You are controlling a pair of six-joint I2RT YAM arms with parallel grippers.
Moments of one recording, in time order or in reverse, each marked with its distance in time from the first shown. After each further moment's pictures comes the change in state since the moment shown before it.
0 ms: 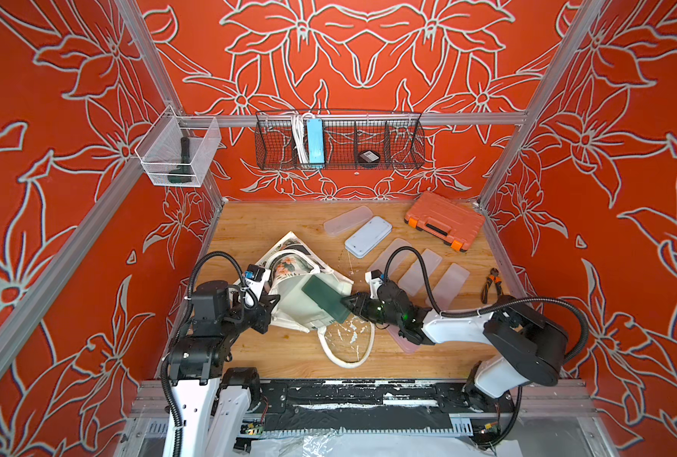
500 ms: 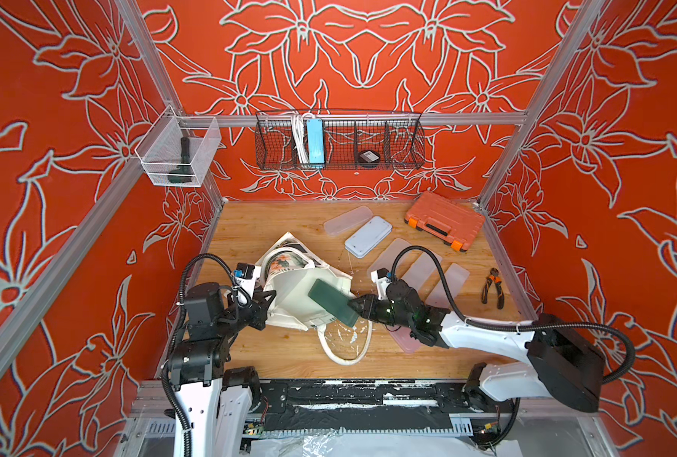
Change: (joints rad) left arm 0.114 -0.013 -0.014 0.039 0.086 -0.068; right arm 0.000 -0.204 0.007 -0.255 -0.019 -0.125
